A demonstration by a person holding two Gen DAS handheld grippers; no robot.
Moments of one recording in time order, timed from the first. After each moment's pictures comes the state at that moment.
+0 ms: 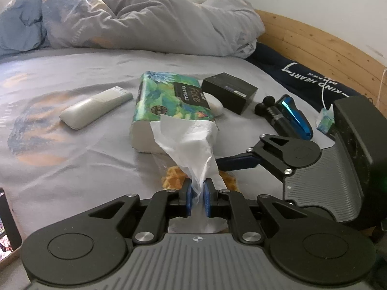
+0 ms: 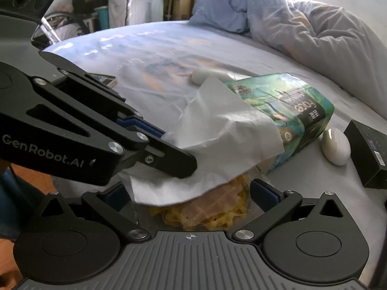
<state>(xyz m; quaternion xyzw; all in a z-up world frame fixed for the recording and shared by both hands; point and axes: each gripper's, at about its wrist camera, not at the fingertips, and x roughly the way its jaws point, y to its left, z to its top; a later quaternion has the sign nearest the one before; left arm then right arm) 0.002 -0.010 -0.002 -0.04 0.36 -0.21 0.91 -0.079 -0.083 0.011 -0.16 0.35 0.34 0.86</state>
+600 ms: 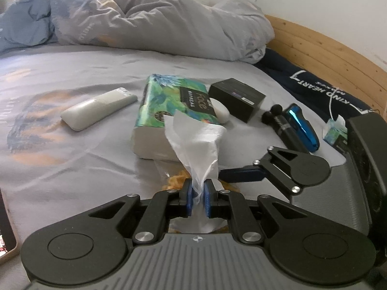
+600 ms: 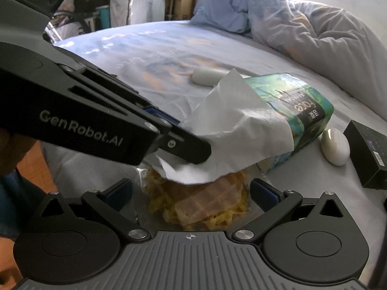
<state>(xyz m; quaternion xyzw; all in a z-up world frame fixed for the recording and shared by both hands) 0.011 -0.013 -0.004 -0.06 0.36 -0.19 0.91 -0.078 -0.086 0.013 -0.16 0.35 0.34 0.86</state>
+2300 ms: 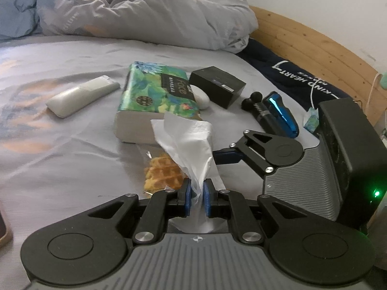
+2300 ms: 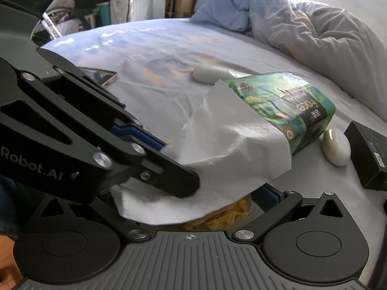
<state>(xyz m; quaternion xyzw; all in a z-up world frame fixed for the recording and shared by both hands) 0.001 -0.013 -0.003 -0.07 0.38 -0.24 0.89 -0.079 -0.084 0.010 -0.17 0.35 0.34 0.85</state>
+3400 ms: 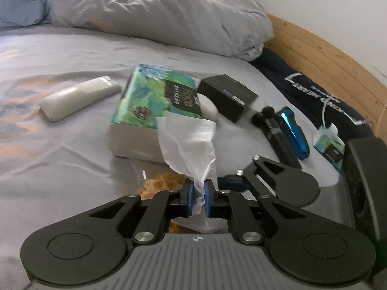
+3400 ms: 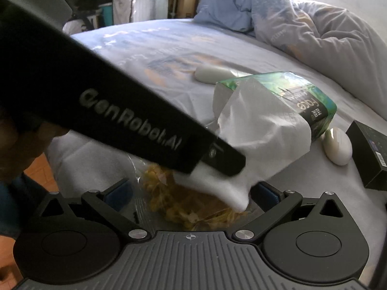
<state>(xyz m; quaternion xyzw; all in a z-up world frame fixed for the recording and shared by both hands) 0.029 -0.025 -0.007 -0.11 0.38 -0.21 0.89 -0.083 -0.088 0.010 -0.17 0.35 0.35 0.85</state>
